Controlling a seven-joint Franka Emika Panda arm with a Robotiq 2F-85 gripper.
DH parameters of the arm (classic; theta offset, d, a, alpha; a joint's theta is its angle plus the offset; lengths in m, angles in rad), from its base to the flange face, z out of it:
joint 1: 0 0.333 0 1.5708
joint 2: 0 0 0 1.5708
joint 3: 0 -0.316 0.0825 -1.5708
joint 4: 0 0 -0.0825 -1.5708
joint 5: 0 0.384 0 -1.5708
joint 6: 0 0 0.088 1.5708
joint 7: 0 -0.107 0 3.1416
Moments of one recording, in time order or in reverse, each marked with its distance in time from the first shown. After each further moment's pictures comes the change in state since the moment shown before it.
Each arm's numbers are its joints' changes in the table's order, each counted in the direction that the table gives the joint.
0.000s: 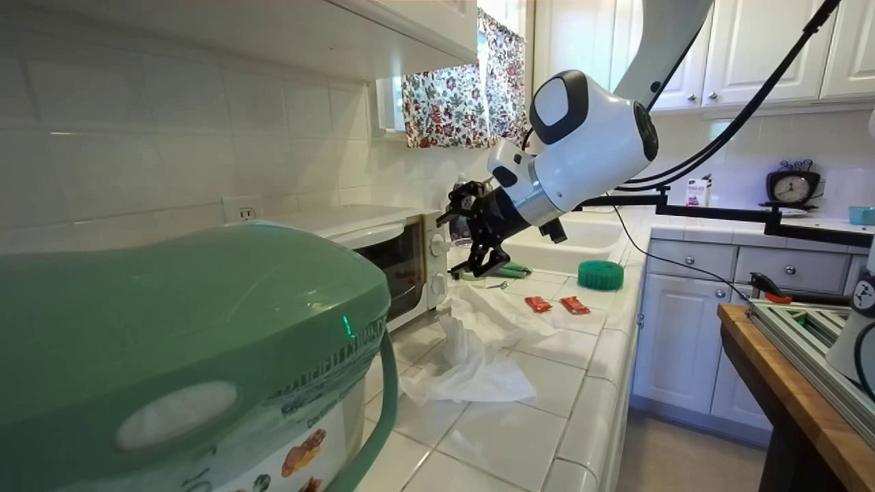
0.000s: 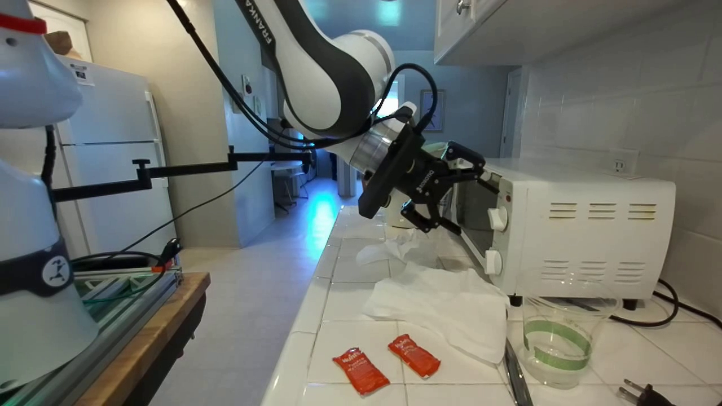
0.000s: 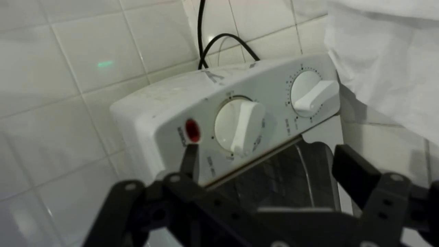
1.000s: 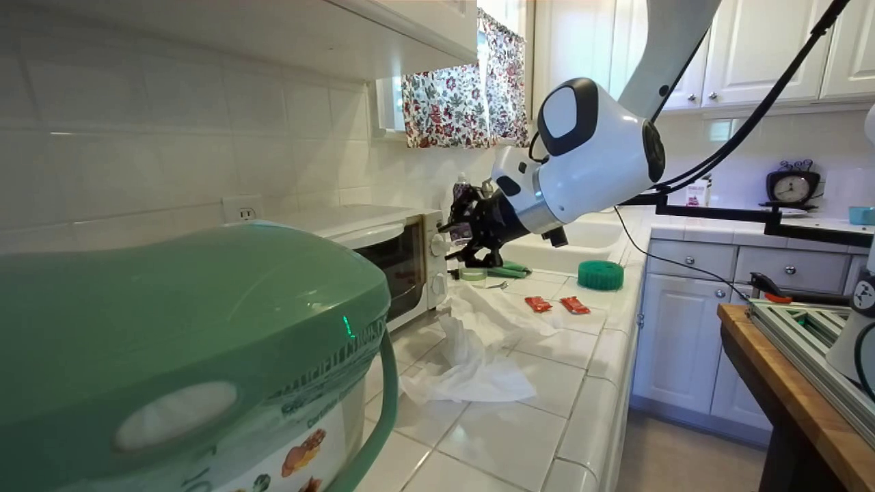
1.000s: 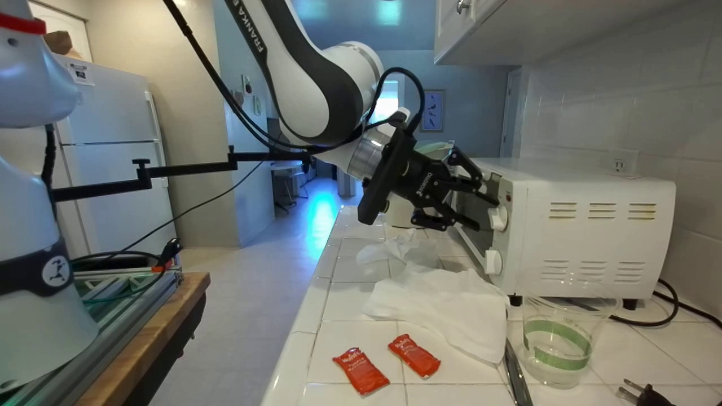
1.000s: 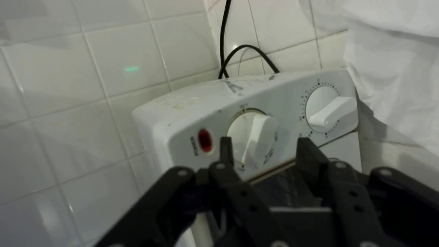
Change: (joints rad) arm 0.047 0.001 0.024 -0.042 0.001 0.136 -0.011
